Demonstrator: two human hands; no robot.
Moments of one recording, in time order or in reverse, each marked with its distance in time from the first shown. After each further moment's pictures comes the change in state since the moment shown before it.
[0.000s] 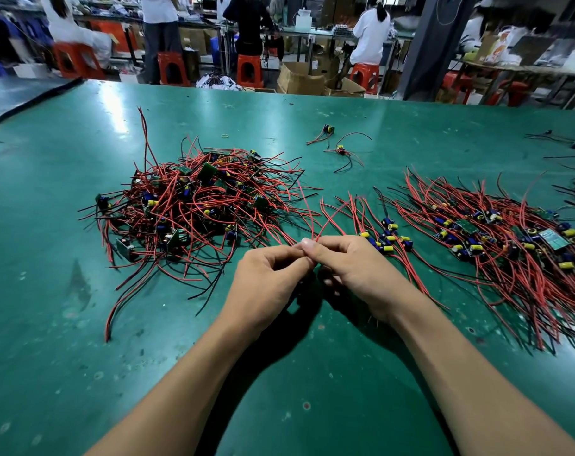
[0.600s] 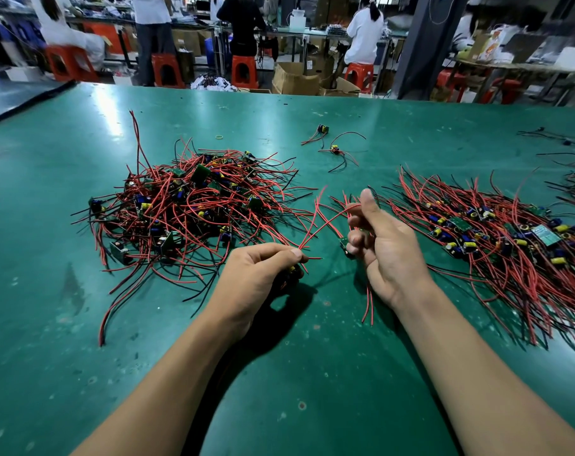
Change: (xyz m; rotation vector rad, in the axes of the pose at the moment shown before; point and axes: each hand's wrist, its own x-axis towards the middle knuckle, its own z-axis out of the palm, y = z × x) left_hand 0.005 0.004 -0.007 -0.245 -0.052 -0.165; right_hand 0.012 -0.006 -0.025 0.547 0.469 -0.171
